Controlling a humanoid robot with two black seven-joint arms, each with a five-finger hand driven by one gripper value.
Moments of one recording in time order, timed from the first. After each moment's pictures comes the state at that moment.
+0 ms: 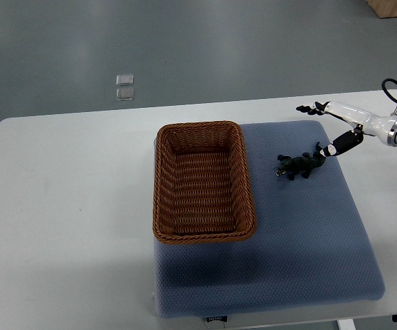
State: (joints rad) left arm 0.04 0.00 -0.11 -0.16 0.04 0.00 0.00; right arm 0.71 -0.58 0.66 0.87 -1.55 0.21 0.43
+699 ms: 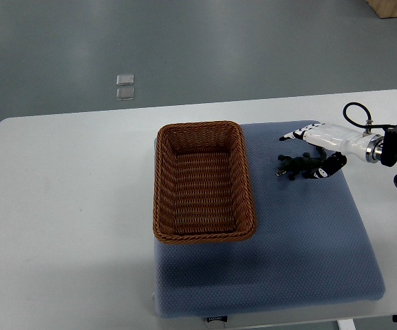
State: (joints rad) left arm 0.04 0.00 -0.11 -0.16 0.04 0.00 0.00; right arm 0.82 -0.56 0.30 0.84 -1.68 -0.05 0.45
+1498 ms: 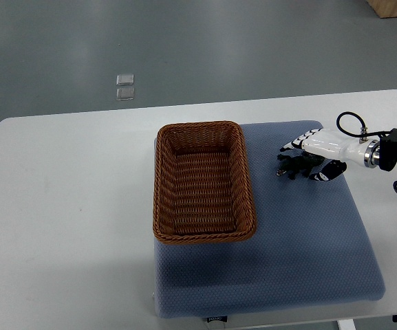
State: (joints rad) left arm 0.04 0.00 -0.11 -0.16 0.04 0.00 0.00; right arm 0.86 -0.55 0.18 0.79 -1.72 -0.12 0.48
